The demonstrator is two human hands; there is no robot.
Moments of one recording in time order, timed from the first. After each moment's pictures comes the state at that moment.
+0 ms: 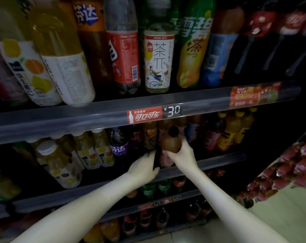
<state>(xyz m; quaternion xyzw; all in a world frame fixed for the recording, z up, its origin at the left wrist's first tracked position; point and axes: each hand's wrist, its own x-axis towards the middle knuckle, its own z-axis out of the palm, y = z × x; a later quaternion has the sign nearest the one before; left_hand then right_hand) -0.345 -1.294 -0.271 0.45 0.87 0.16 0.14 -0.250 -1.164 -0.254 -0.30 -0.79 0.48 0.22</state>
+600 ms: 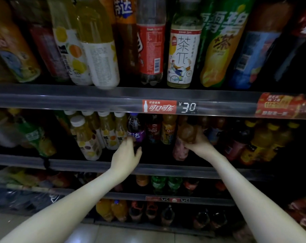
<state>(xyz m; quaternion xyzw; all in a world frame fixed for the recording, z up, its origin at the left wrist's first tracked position) -0.344 -1.361 -0.262 0.20 0.95 0.25 -0.03 -0.285 -1.096 -0.261 -0.18 -0.87 0.46 0.11</state>
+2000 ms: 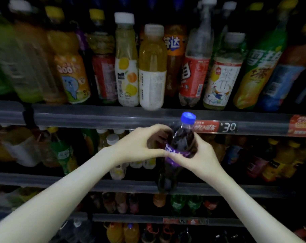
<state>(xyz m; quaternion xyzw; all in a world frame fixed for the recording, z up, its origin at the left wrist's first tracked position) -0.382 -1.448 -0.114 0.52 0.77 0.37 0.06 -0.261 -1.281 -0.138 -0.05 -0.83 0.50 0.25</state>
